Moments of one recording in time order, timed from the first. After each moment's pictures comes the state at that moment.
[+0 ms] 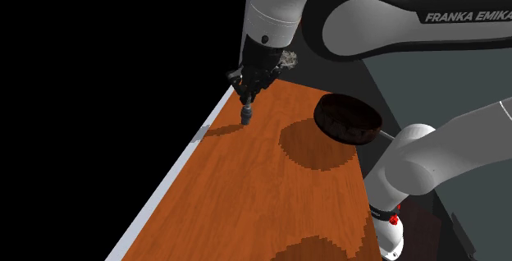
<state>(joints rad) 0.03 -0.49 0.59 -2.17 0.08 1.89 0.78</state>
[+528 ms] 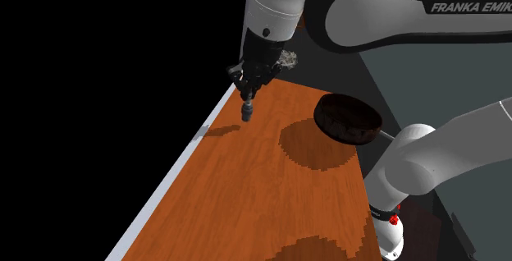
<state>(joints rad) 0.03 -0.49 0.59 -2.14 0.07 1.87 0.78</state>
